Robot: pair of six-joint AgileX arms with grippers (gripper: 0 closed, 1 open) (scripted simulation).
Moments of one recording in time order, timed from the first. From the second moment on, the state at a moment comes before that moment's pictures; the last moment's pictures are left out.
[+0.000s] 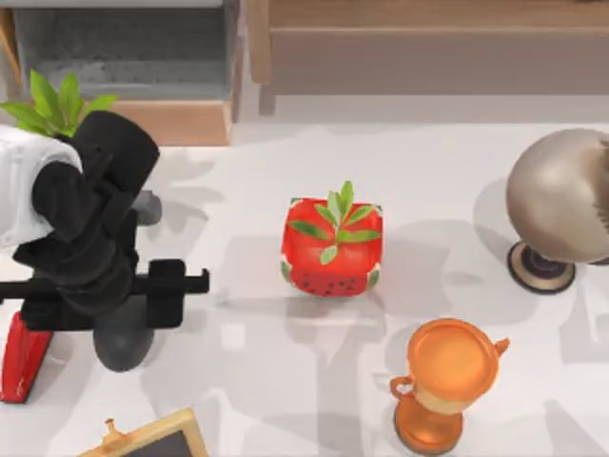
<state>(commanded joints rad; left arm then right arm) -0.40 1.60 0.91 -0.72 -0.04 -0.39 0.00 0.00 0.00 0.00 0.00 0.00</state>
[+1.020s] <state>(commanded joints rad) -0.40 1.64 0.87 -0.70 -0.04 -0.39 0.00 0.00 0.00 0.00 0.00 0.00</state>
